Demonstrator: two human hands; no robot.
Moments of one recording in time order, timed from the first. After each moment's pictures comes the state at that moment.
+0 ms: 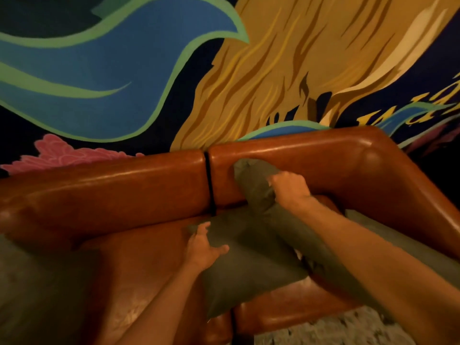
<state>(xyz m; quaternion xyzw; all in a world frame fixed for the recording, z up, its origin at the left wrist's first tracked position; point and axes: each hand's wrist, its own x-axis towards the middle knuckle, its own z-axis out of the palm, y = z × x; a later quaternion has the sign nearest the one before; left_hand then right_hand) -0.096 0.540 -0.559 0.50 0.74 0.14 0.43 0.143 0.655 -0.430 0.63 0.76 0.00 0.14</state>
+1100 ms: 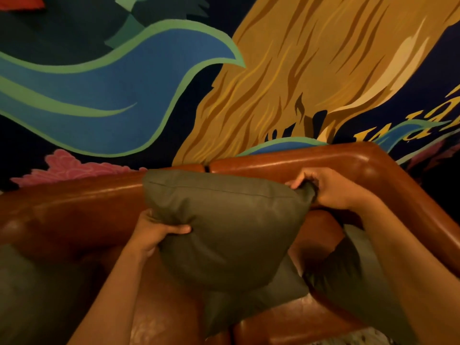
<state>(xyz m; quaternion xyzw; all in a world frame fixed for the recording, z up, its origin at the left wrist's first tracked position) -0.171 0.565 -0.437 0.37 0.62 0.47 0.52 0.251 0.646 -0.351 0.50 0.76 -0.38 -0.13</state>
